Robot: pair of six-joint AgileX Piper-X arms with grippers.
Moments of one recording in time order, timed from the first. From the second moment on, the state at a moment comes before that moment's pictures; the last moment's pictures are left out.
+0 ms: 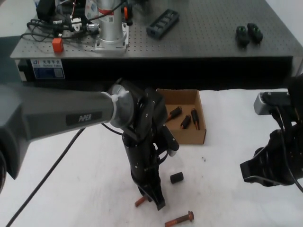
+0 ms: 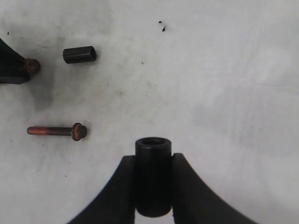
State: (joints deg) left arm -38.1 114.3 -77.4 50.9 10.4 25.9; right arm 5.5 62.7 -42.8 48.9 -8.0 0.4
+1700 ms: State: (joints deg) left arm -32.2 77.7 -53.5 -8.9 45.1 -34.6; right arm 22.8 57.3 -28.9 -13.8 -25.1 23.3
